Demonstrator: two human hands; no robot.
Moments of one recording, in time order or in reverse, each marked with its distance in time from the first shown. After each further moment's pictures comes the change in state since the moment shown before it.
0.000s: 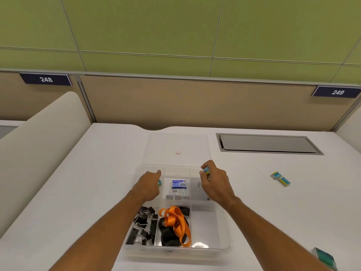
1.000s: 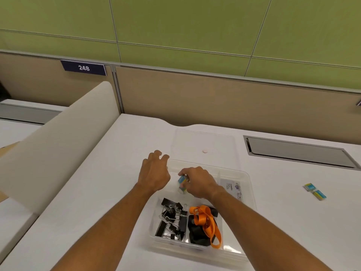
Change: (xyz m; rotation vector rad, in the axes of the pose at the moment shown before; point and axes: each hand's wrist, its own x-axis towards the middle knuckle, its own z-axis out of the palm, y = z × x) left_hand -0.016 -0.056 -0.035 0.083 0.405 -0.020; right_hand 0.022 -0.097 0.090 -0.344 -0.470 -0.179
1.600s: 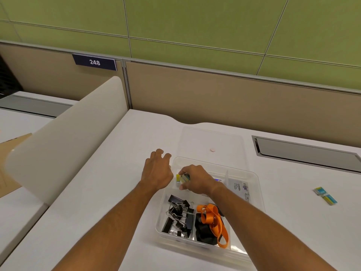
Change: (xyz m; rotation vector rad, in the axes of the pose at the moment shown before) left_hand -0.007 -0.015 -0.001 -0.026 -0.050 -0.061; right_hand 0.014 -0.019 0.009 0.122 -0.117 0.003
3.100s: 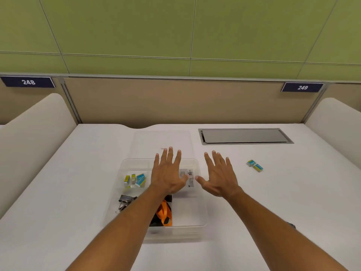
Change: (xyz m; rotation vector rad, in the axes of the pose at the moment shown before) left_hand -0.032 0.187 0.040 0.146 -0.071 0.316; right_hand -0.149 0.174 -0.059 -0.436 0.417 0.279
